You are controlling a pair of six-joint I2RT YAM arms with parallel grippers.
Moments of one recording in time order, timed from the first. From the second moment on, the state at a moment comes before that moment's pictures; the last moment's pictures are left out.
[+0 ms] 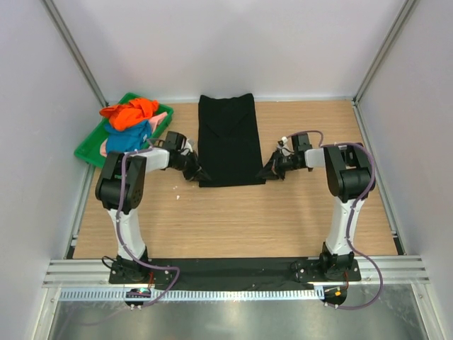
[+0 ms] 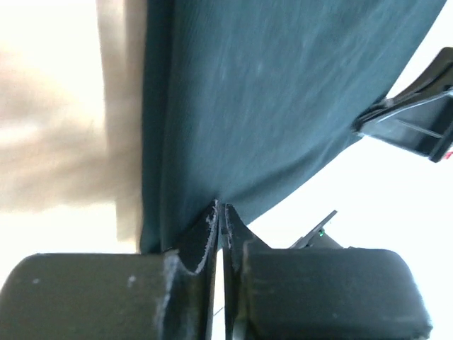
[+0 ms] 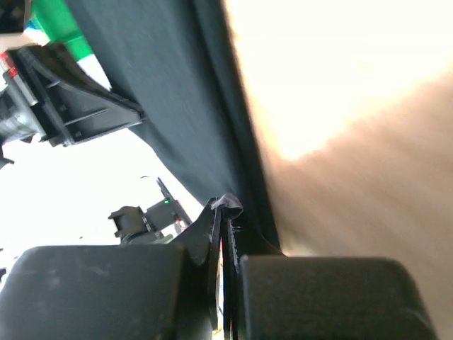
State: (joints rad) left arm -0.25 1.98 1.13 -0.26 0.64 -0.71; right arm 0.16 2.07 1.08 -0.06 -0.93 0.68
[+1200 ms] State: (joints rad) left arm -0.30 1.92 0.99 -0.20 0.67 -0.79; right arm 0.36 2.12 1.17 -0.17 -0.96 0.61
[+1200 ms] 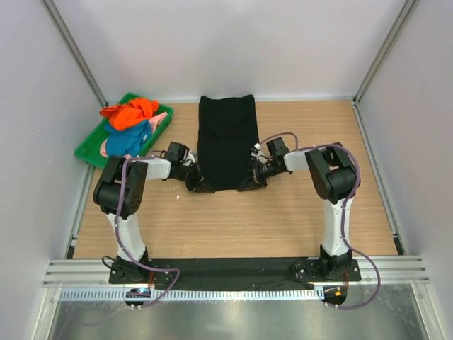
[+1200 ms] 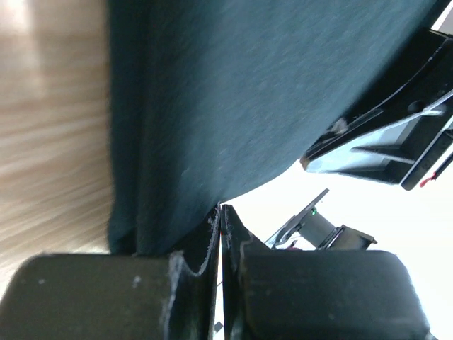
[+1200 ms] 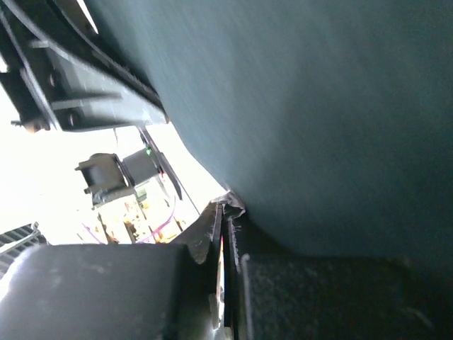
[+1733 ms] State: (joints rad) left arm -0.28 1.80 0.95 -0.33 0.67 -0.72; right arm 0.13 1.88 0.90 -0.22 -0.92 0.60
